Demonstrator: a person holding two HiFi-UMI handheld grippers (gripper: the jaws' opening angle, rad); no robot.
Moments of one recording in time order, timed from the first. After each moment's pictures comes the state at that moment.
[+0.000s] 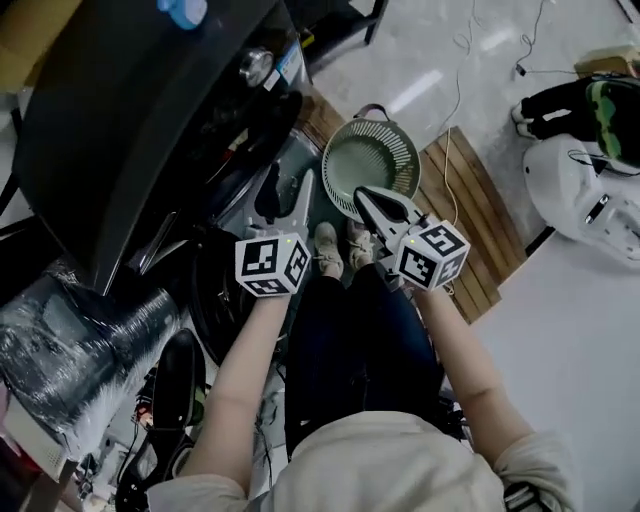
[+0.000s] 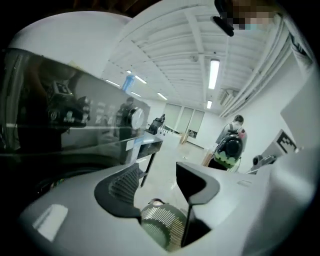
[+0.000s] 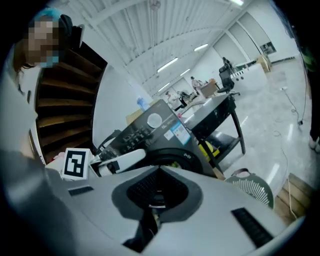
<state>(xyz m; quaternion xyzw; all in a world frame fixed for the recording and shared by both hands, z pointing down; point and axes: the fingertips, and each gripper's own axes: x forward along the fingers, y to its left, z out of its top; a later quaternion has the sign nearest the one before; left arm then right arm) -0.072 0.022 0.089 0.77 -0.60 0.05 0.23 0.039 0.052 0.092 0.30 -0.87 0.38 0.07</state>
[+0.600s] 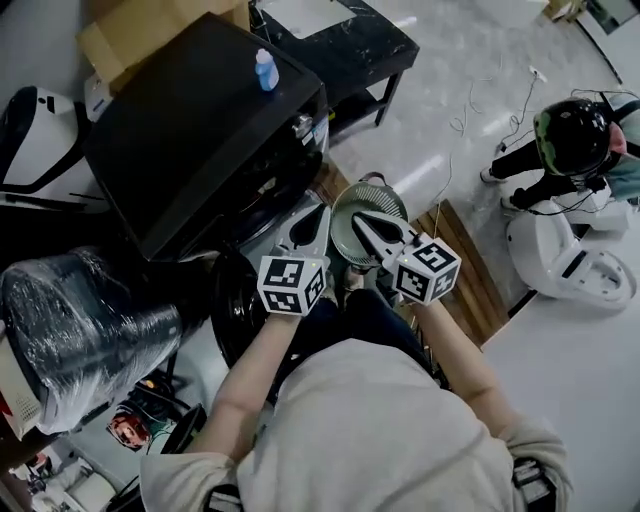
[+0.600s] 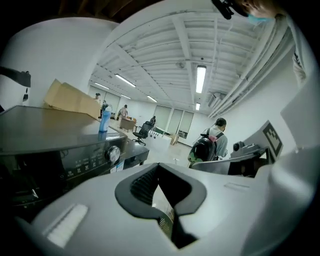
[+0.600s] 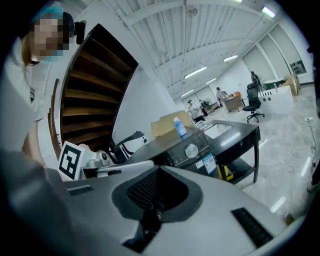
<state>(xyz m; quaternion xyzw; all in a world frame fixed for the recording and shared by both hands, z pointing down) -0.033 0.070 -0.066 0.80 -0.56 0.06 0.21 0.022 0.079 -0.080 0.24 -0.93 0.27 0.07</state>
